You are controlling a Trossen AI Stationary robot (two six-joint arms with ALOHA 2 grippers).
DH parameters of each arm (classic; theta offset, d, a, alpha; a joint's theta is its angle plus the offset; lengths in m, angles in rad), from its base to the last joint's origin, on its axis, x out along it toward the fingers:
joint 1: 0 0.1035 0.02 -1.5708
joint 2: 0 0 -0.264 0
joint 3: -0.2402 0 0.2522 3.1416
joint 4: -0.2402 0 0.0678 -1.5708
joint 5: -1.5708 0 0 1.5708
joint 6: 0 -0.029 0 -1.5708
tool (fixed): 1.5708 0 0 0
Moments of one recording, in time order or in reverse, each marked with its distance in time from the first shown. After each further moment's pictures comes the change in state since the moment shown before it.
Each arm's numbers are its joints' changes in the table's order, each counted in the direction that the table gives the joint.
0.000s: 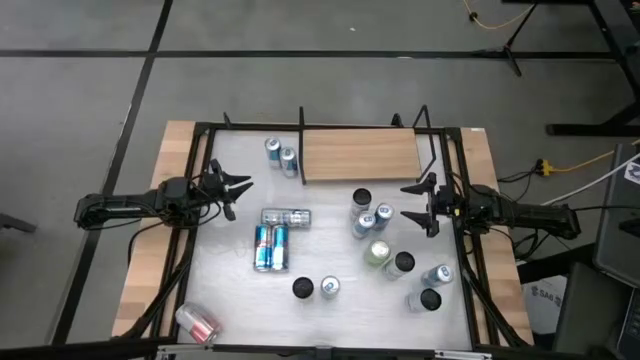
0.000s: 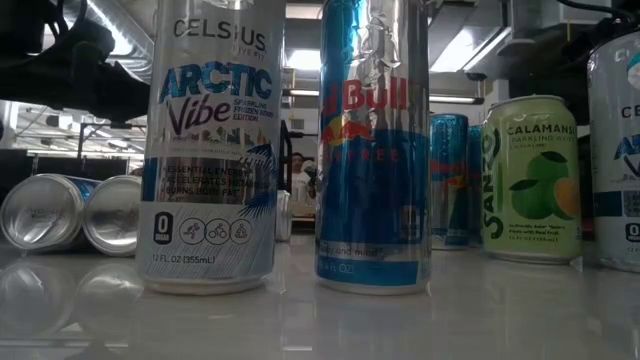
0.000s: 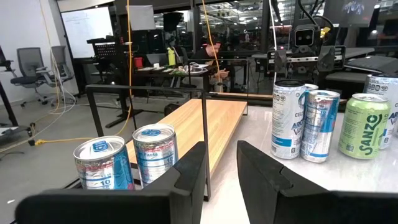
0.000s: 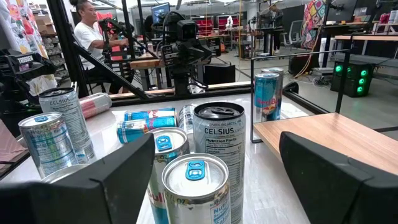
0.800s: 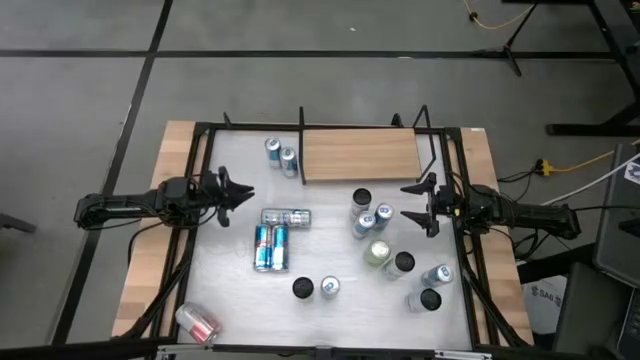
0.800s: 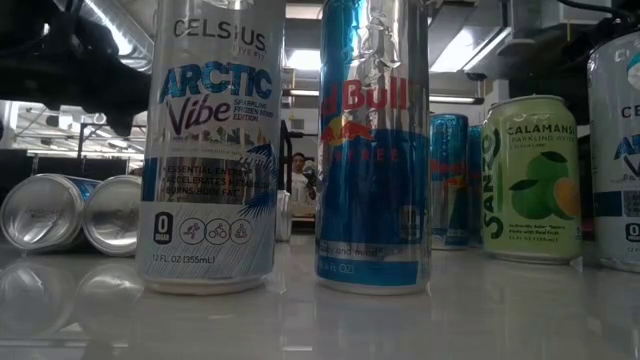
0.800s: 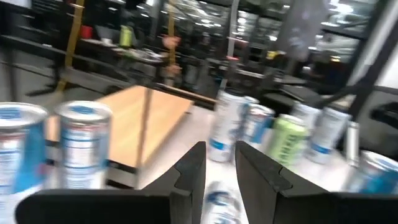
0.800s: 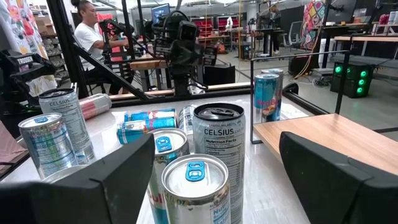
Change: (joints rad) left arm 0.000 0.000 0.000 0.003 -0.220 0.295; right arm 0.000 0.000 0.001 0.011 0.000 0.000
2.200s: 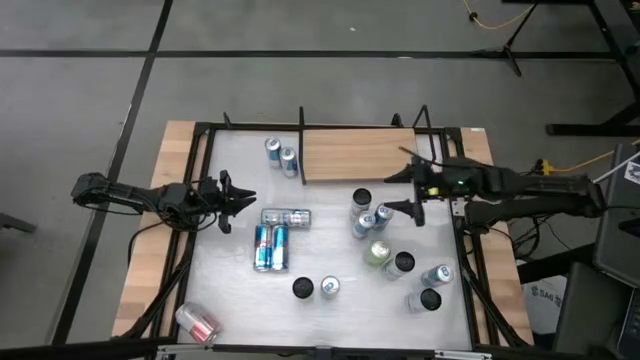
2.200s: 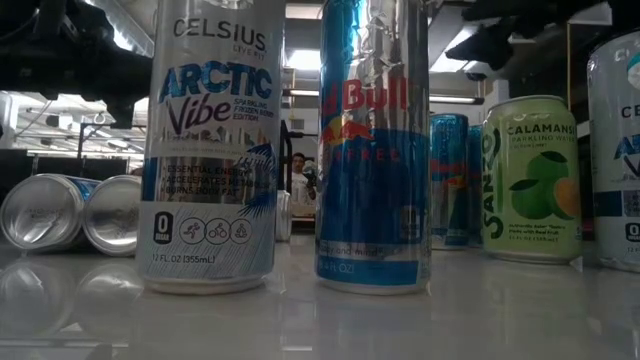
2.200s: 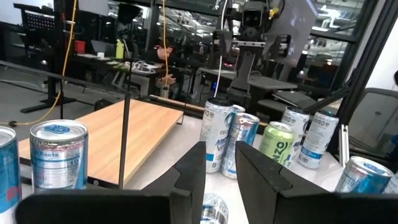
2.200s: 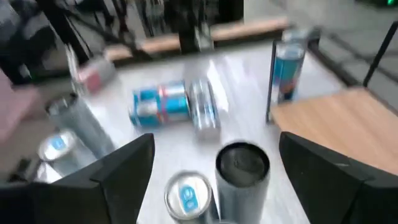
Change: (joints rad) left arm -0.233 0.171 0.000 0.221 0.251 -0.062; right arm 0.001 0.803 -0.760 -0.392 0.061 -0.061
